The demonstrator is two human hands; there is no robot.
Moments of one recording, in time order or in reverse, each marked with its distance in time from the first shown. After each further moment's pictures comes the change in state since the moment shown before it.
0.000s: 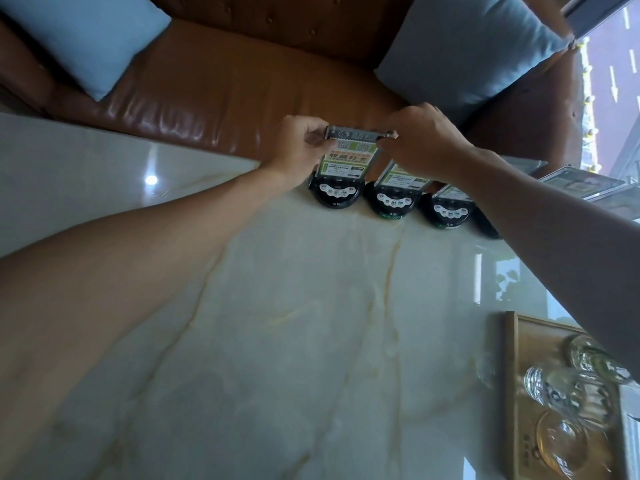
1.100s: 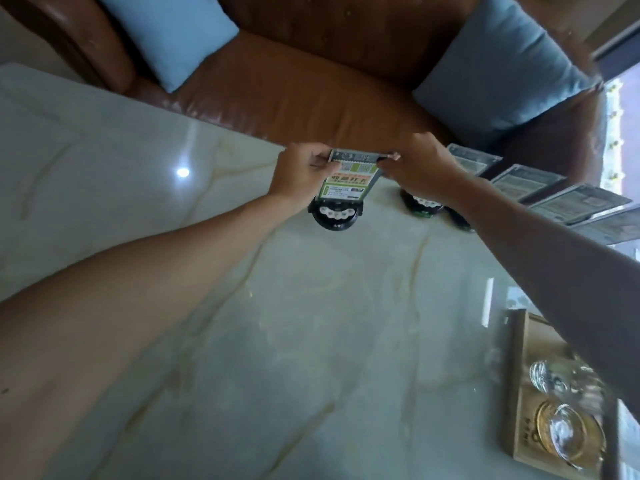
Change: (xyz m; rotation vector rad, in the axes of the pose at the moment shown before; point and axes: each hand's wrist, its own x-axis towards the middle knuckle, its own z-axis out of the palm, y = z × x) left_hand -0.104 -0.009 -0.066 0.000 0.175 -0.044; right_hand -0.036 -0.096 0.001 0.062 -0.050 -0.011
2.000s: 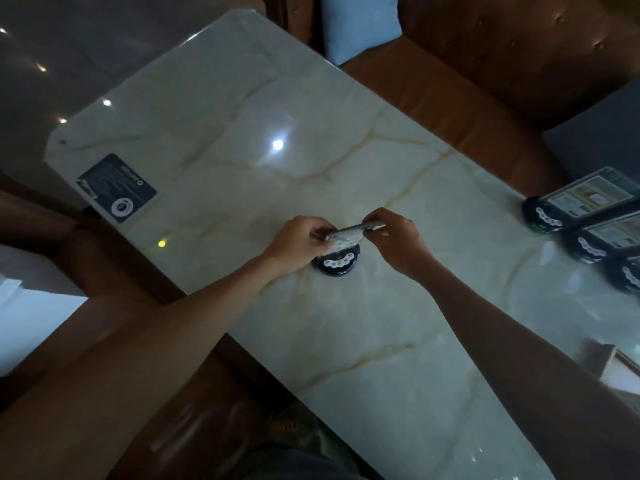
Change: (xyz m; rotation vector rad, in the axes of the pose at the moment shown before) left_hand -0.318 -0.114 -0.167 0.084 0.022 -0.296; right_hand -0.172 -0.241 0.146 0.507 -0.255 -0.101
